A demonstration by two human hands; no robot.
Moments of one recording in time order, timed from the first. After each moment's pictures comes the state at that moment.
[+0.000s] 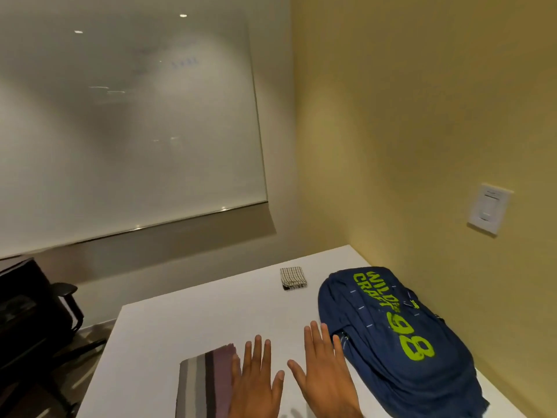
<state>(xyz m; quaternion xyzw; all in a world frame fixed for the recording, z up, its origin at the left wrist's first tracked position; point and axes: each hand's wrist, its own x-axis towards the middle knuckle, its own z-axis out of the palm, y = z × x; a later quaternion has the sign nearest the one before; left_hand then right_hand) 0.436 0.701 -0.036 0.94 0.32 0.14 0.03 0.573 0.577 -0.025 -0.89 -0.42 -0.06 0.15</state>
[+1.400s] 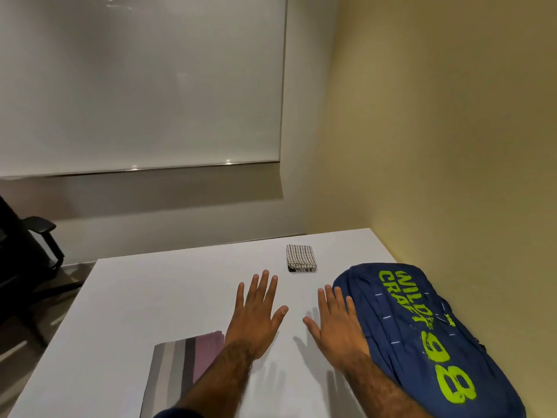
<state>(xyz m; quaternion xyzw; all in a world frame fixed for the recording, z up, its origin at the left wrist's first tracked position) 0.563 0.841 -0.053 0.95 0.30 0.07 0.07 0.715 0.692 -0.058 -0.89 -0.46 0.01 0.00</state>
